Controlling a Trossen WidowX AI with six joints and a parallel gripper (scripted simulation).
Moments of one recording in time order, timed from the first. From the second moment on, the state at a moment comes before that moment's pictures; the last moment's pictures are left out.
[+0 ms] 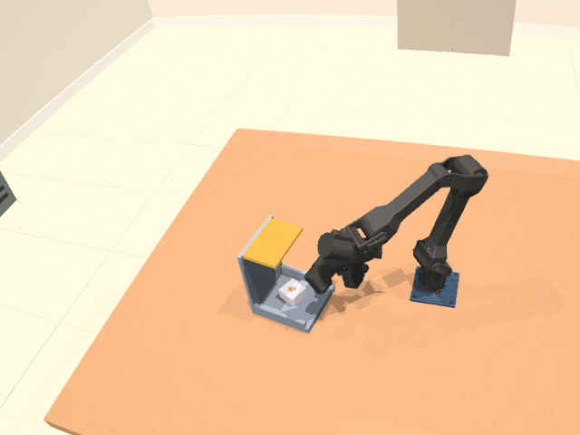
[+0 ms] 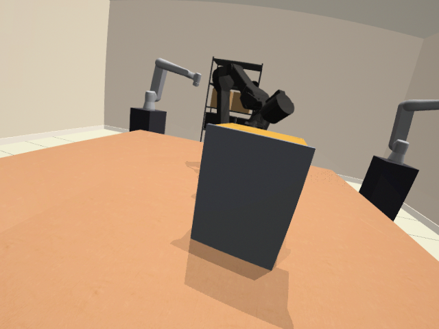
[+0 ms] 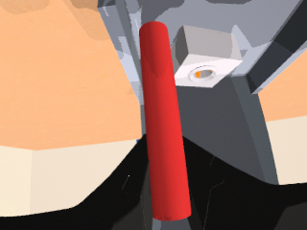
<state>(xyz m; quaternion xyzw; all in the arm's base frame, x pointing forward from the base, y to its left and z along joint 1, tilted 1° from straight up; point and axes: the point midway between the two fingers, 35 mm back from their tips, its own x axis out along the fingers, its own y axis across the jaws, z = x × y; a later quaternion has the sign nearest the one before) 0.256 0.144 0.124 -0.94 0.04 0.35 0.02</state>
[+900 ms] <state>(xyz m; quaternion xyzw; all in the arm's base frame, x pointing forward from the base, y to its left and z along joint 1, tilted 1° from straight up) 0.273 0.184 0.118 -0.94 0.04 0.34 0.03</state>
